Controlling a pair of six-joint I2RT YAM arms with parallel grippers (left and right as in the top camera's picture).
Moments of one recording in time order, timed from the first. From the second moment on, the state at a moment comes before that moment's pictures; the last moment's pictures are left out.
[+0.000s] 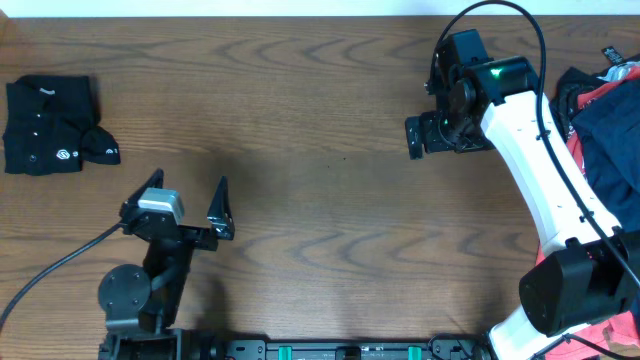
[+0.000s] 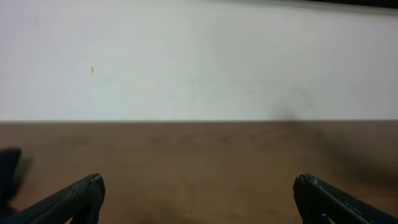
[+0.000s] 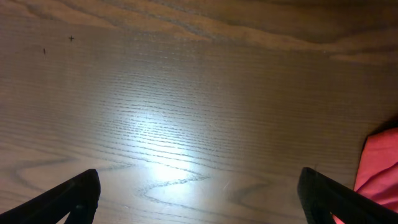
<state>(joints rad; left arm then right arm) 0.04 0.32 0.44 -0.14 0.23 -0.08 0.26 1.79 1.66 -1.29 0.00 0.16</state>
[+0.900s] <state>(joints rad) 0.00 0.01 0.18 -0.34 0.21 -0.02 0.26 1.79 1.66 -1.29 0.00 0.16</state>
